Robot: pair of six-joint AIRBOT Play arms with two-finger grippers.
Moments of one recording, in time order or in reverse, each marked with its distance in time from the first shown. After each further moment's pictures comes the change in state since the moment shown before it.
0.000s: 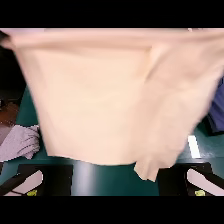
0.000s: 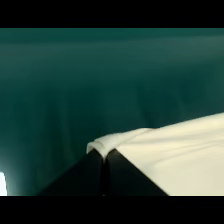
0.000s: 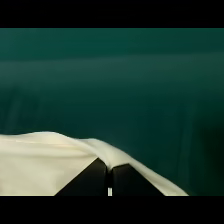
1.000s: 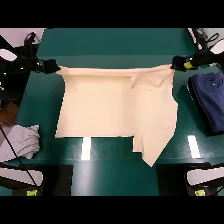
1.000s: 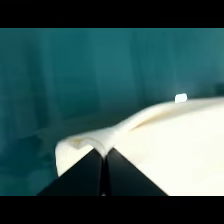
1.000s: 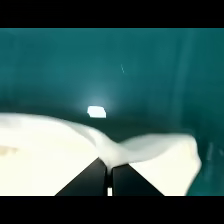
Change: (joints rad) left arm -0.101 -0.497 -0.175 -0.069 0.401 0.240; right arm 0.192 -0.469 -0.166 -0.207 -0.401 -0.102
